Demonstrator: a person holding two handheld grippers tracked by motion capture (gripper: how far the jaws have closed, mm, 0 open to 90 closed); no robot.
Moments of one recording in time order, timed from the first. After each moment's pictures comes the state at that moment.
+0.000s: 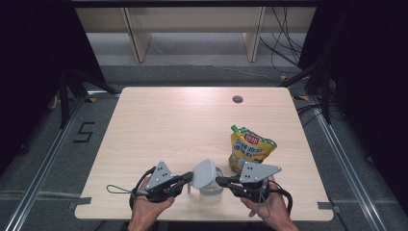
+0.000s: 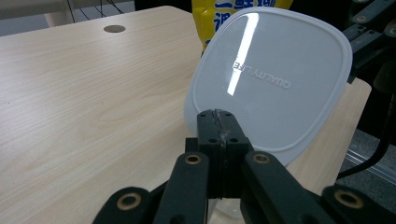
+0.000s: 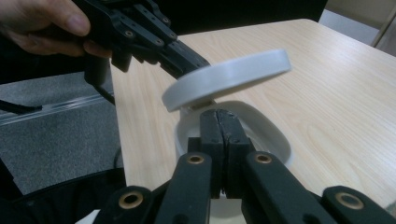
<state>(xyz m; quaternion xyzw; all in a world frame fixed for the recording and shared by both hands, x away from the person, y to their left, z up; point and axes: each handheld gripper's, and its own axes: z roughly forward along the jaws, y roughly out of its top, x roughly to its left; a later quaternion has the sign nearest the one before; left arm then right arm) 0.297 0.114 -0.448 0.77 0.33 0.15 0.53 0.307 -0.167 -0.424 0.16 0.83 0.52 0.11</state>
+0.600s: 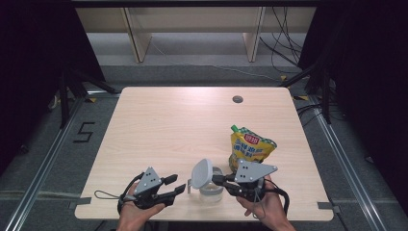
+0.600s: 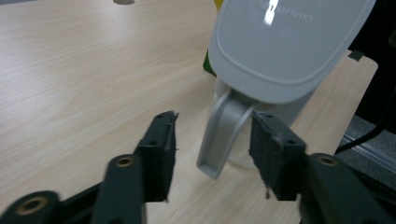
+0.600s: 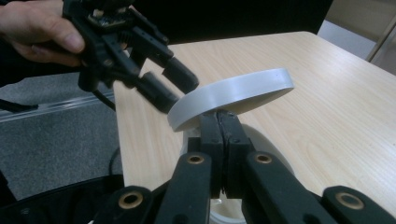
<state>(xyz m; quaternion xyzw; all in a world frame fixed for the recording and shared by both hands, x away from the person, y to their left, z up) 0.285 0.148 -0.465 0.78 0.34 0.13 0.51 0.305 -0.154 -0.414 0.14 0.83 0.52 0.12</state>
